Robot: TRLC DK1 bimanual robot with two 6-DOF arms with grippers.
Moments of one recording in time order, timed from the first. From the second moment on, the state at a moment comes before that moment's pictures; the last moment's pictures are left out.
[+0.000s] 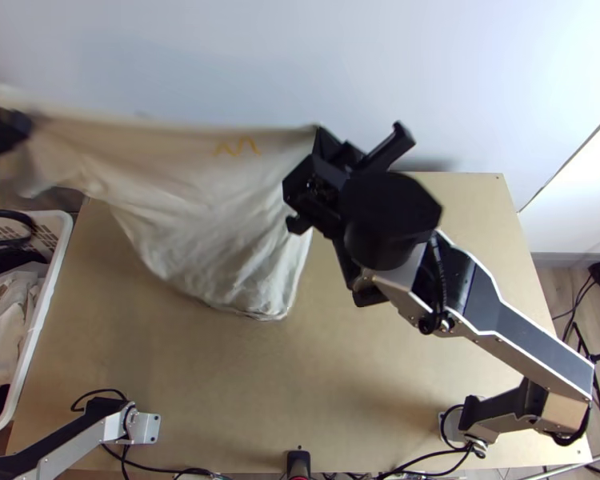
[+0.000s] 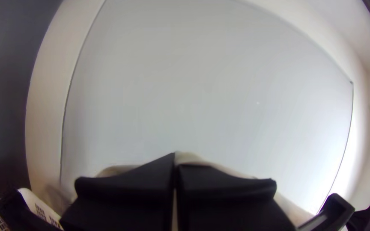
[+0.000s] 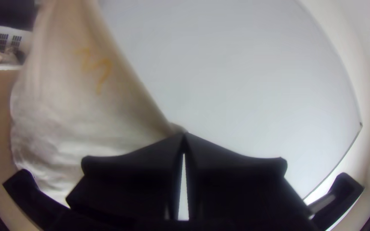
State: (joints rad) left arm -0.07 1.12 1.79 -0.46 -0.25 -0.26; right arm 1.14 1.63 2.08 -0.46 0.93 -0.76
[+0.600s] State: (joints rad) left arm -0.28 1.17 1.31 -0.28 -0.30 -0.24; right arm 0.91 1.57 1.75 -0.82 0.61 -0.14
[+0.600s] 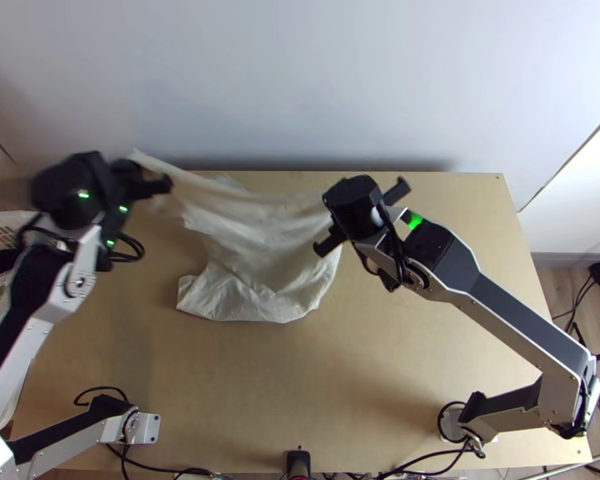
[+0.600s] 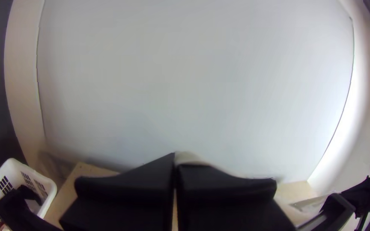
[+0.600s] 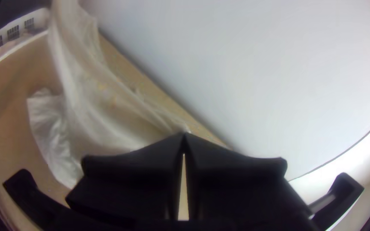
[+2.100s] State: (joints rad) left arm -0.50 0.67 0.55 -0.54 -0.29 -0.26; right arm 0.77 1.60 1.53 -1.03 -0.14 0.23
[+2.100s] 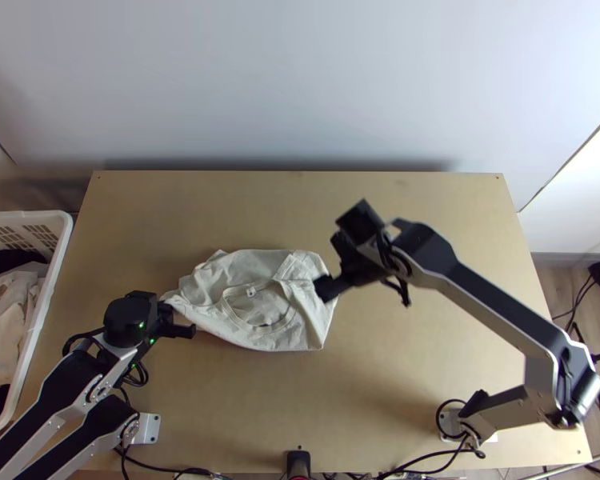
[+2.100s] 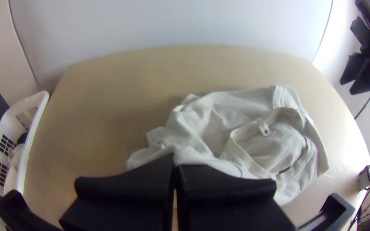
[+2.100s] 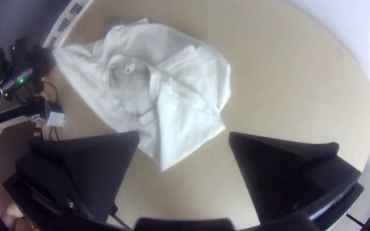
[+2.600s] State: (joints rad) left arm -0.44 0.67 0.55 -0.56 -0.30 -0.26; right arm 0.69 2.01 1.82 -0.92 -0.14 0.22
